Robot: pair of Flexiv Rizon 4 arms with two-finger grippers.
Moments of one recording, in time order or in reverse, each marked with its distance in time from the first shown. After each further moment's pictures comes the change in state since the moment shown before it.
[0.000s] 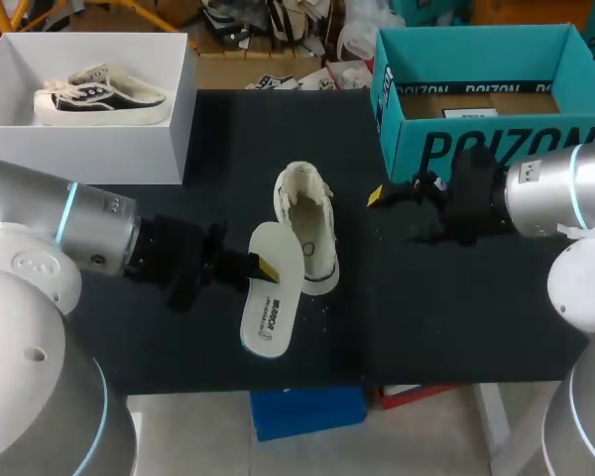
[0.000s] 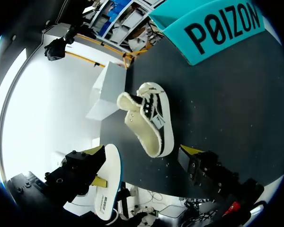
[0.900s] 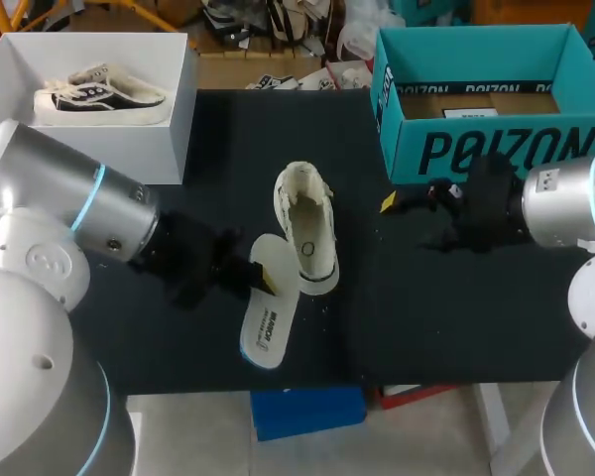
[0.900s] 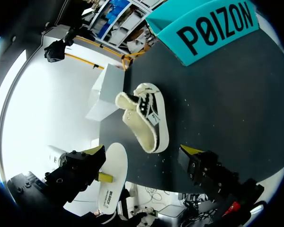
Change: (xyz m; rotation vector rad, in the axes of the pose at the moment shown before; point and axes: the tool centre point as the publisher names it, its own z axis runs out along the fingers) left arm 0.023 0.000 0.008 0.029 0.212 0.010; right arm -0.008 -0.008 -0.020 -0.018 -0.010 0.009
